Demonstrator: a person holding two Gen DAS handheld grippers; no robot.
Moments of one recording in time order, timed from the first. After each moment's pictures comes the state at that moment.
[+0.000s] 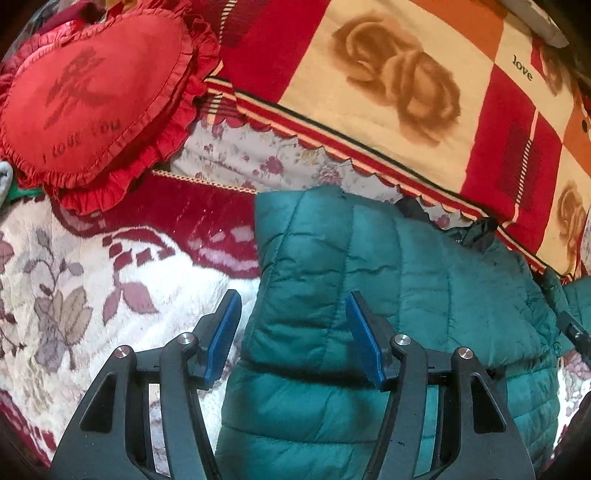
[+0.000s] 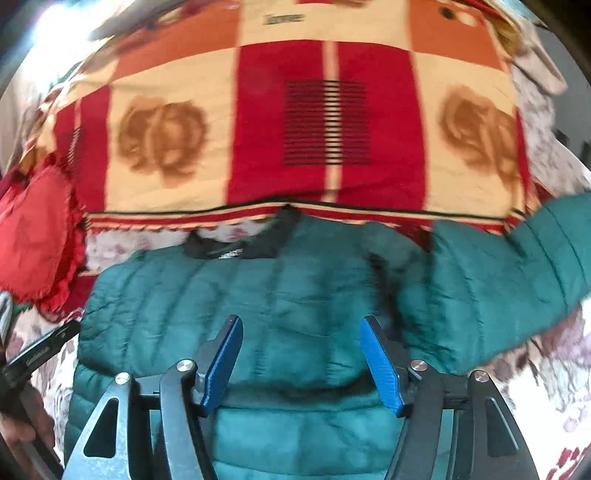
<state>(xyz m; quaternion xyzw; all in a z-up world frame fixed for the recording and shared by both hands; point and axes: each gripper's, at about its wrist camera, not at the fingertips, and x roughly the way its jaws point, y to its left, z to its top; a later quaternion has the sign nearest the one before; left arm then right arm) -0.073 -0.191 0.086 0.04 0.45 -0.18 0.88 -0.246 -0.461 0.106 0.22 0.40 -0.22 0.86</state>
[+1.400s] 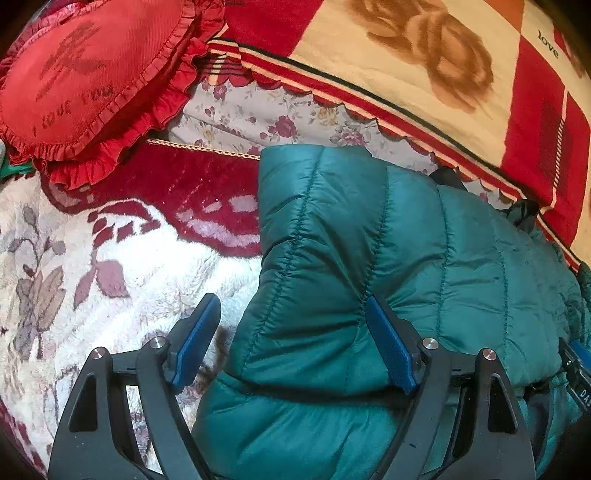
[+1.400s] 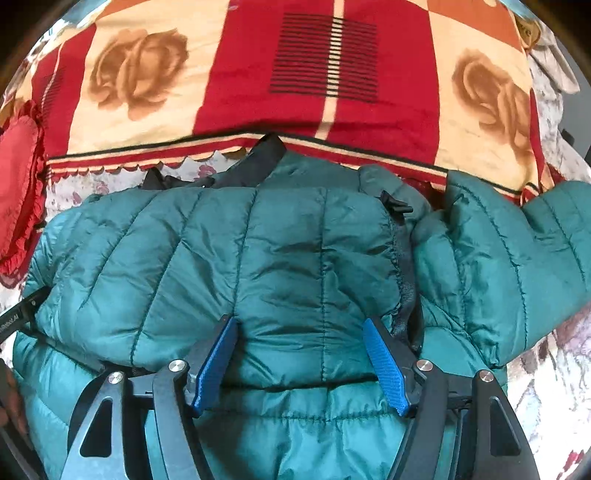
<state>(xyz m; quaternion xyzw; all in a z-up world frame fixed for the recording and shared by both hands) -0.060 -0.205 0.031 0.05 0.46 -0.13 0.87 -0.231 -0.464 0.034 0.19 0.46 -0.25 0.83</state>
